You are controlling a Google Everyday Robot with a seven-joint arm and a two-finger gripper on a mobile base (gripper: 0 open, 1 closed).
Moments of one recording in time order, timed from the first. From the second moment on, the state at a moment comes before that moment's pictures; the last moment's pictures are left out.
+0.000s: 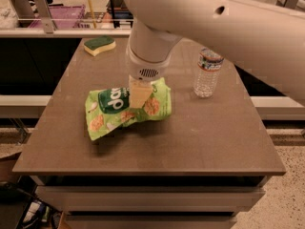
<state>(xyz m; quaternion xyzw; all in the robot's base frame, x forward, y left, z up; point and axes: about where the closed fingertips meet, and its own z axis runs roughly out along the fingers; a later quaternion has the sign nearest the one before) 0.523 0.039 0.896 -0.73 0.66 -0.02 0.20</state>
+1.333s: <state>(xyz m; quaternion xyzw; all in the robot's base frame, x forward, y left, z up) 0.631 0.023 0.951 -0.72 0.62 0.00 0.33</state>
